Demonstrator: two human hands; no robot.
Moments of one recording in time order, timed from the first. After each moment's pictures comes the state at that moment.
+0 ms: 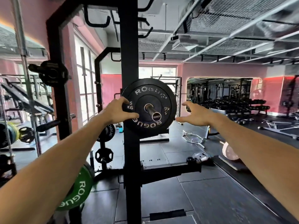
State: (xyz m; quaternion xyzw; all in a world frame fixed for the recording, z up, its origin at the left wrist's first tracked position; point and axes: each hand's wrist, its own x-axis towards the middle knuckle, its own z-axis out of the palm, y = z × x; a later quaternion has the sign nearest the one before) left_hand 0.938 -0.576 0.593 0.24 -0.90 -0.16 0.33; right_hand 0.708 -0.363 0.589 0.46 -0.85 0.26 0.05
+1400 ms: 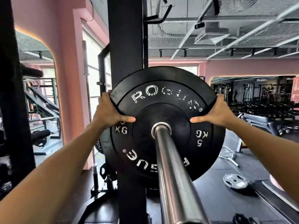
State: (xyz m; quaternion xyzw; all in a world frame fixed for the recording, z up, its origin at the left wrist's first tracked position) left_hand 0.633 -0.962 0.592 0.33 -0.79 -0.18 0.48; right_hand 0.346 -0.726 0.590 0.39 -0.78 0.48 0.09
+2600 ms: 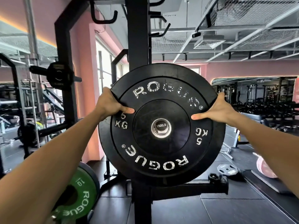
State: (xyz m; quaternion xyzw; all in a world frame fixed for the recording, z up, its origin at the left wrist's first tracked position) left_hand 0.858 -0.672 0.609 0.30 -0.78 -0.26 0.48; right_hand 0.566 -0.440 0.590 0.39 -0.78 0.49 0.05
